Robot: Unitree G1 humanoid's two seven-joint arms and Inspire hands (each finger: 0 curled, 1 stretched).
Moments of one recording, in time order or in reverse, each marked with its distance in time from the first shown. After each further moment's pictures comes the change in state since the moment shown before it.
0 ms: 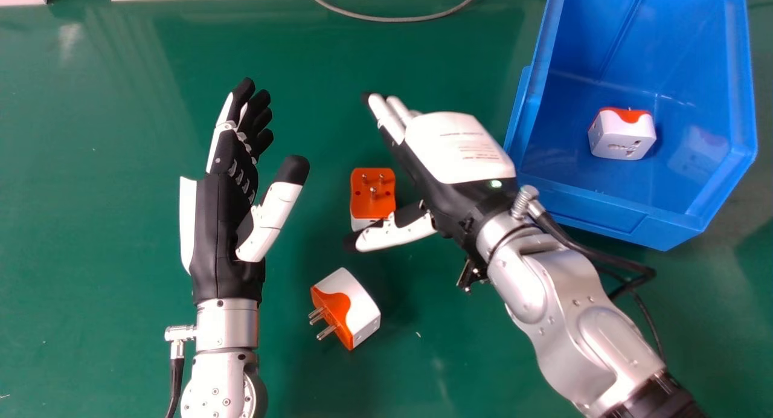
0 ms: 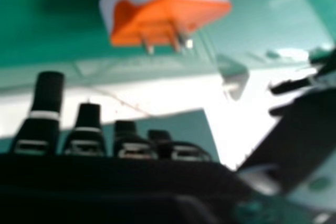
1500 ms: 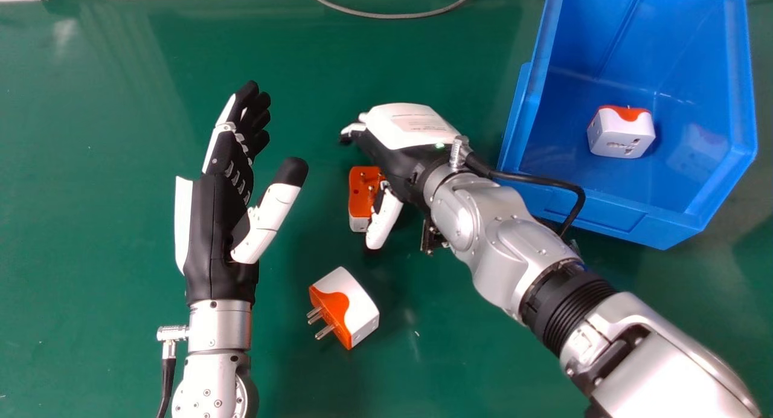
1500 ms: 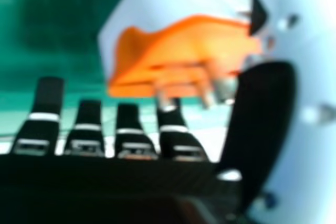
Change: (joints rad) left arm 0.000 0.021 0.002 0.012 -0.010 -0.008 -0.022; right arm -0.435 0.182 0.108 0.720 0.116 -0.057 -0.106
